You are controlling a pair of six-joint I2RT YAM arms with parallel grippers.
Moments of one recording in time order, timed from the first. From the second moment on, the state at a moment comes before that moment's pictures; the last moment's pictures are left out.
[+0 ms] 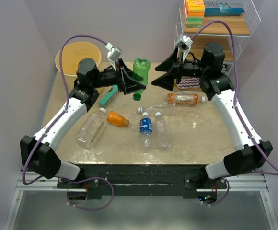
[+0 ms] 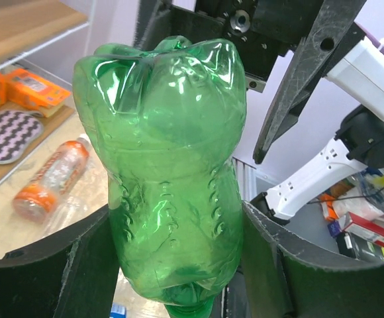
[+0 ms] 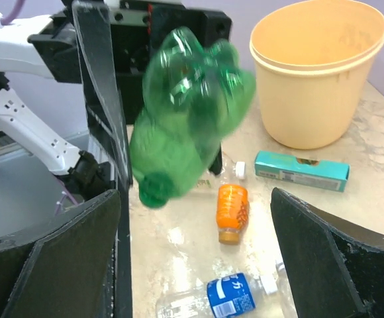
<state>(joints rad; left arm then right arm) -0.42 1.43 1.31 0.26 0.96 -0.56 0.29 1.45 1.59 -0.21 -1.08 0.17</state>
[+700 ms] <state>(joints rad) -0.08 1.40 1.44 0.01 0.86 -0.42 0.18 1.41 1.60 -0.56 -0.85 -0.11</state>
